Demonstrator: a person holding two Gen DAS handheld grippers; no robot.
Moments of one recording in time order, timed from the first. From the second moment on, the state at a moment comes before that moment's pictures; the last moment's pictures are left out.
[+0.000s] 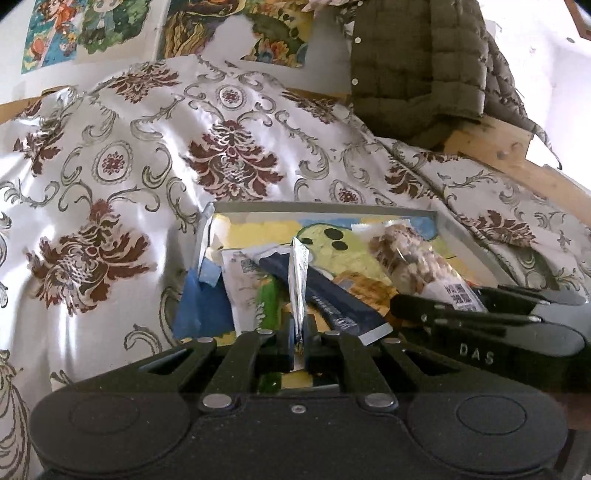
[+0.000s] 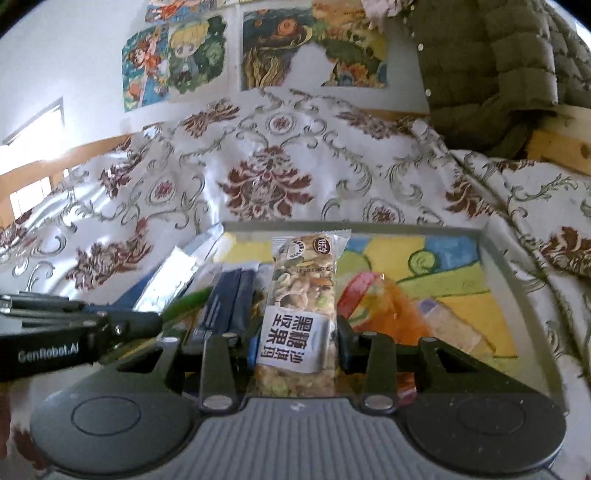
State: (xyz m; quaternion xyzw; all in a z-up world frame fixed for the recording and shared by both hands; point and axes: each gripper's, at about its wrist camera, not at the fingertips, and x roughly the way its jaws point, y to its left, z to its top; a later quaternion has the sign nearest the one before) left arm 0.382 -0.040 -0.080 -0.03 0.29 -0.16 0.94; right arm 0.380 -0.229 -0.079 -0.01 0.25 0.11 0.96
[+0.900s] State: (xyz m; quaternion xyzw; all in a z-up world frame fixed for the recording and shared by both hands) left arm 0.357 -0.020 -0.036 -0.11 0.20 -0.13 0.96; right arm 0.338 -0.246 -0.023 0.01 0.18 0.09 0.98
